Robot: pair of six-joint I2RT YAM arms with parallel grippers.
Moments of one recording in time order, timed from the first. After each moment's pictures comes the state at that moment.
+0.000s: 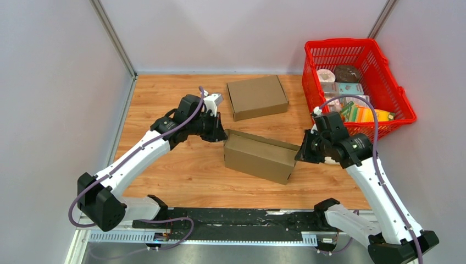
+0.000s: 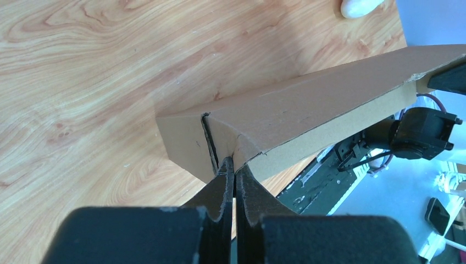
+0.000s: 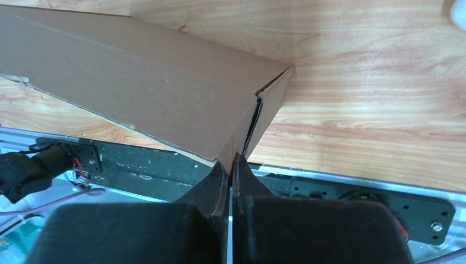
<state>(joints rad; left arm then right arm) -0.61 1.27 1.14 -0.56 0.35 -0.37 0.40 0.96 1.16 -1.19 -0.11 0.58</state>
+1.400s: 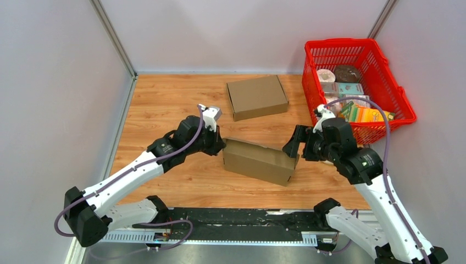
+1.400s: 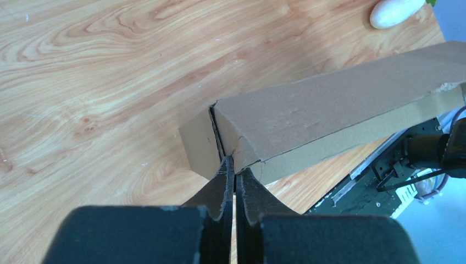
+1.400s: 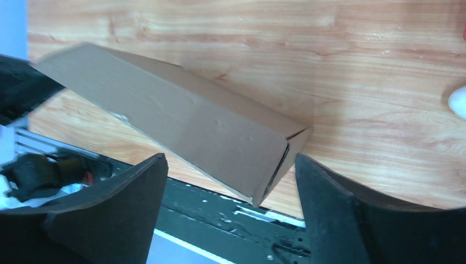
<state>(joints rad) -0.77 1.09 0.93 -0.42 0.07 -0.39 0.46 0.79 1.05 -0.97 -0.07 0.50</state>
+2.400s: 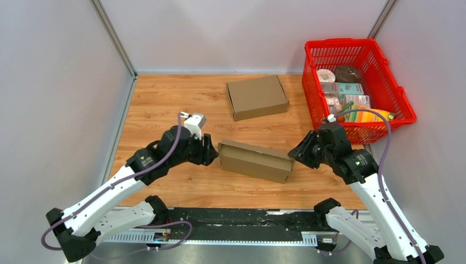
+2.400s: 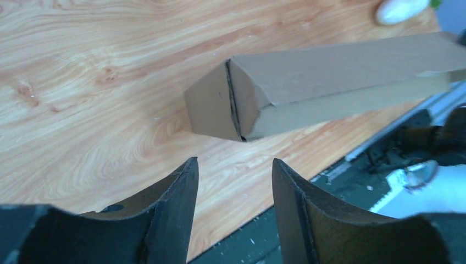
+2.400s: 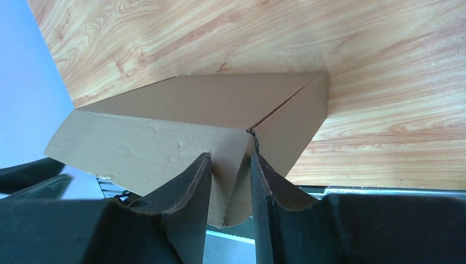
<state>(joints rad) -0.82 0.88 0.87 -0.59 -0.07 -0.48 0.44 0.79 0.99 -1.02 -0.04 0.95</state>
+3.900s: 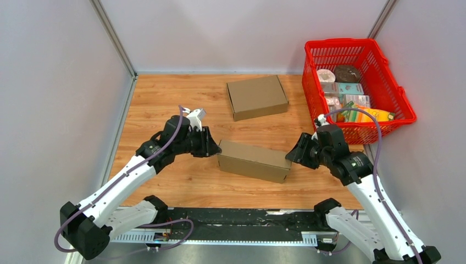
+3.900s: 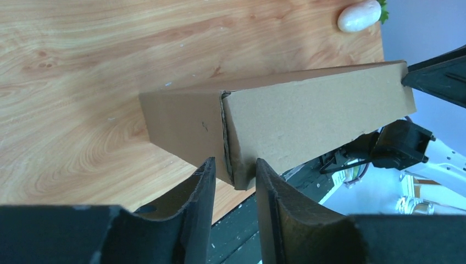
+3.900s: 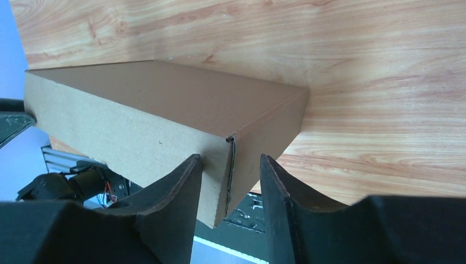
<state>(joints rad) -0.60 0.98 0.84 -0.47 0.29 -0.59 0.42 0.79 0.92 -0.94 -0.10 0.70</state>
